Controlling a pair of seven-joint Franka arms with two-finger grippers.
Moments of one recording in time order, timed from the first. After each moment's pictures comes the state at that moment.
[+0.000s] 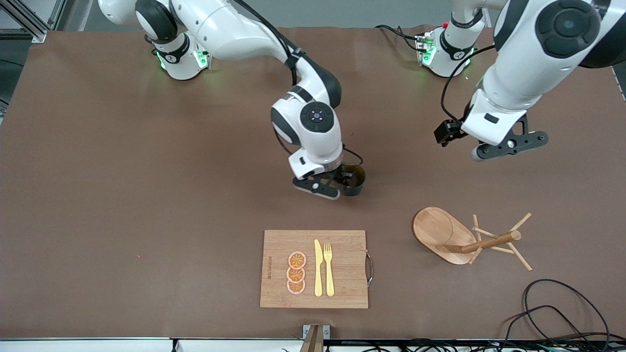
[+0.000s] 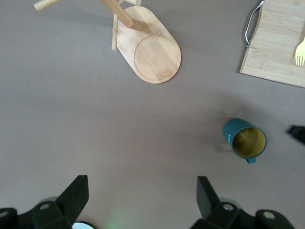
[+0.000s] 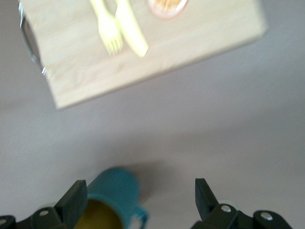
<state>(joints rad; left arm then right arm) -0.24 0.12 -0.16 -1.56 0.08 1.58 -0.63 0.77 0.84 -0.05 -1.07 0.05 2.03 1.03</state>
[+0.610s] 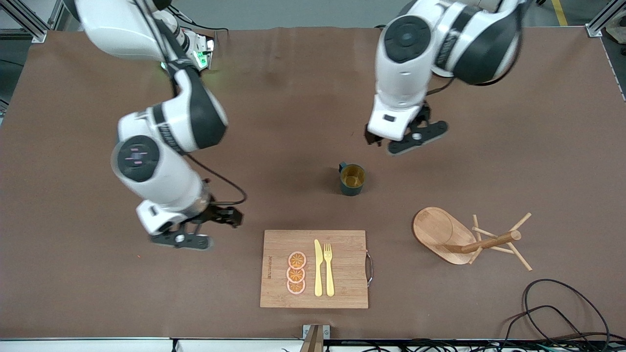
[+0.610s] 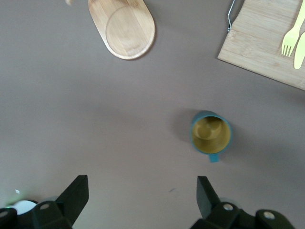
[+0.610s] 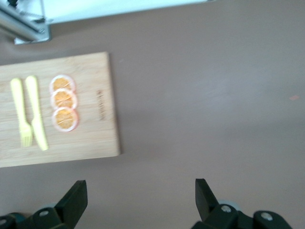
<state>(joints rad) -0.53 0.28 -0.17 -1.53 0.17 1.65 -1.11 0.37 0.63 -0.06 -1.09 0.04 1.82 0.42</state>
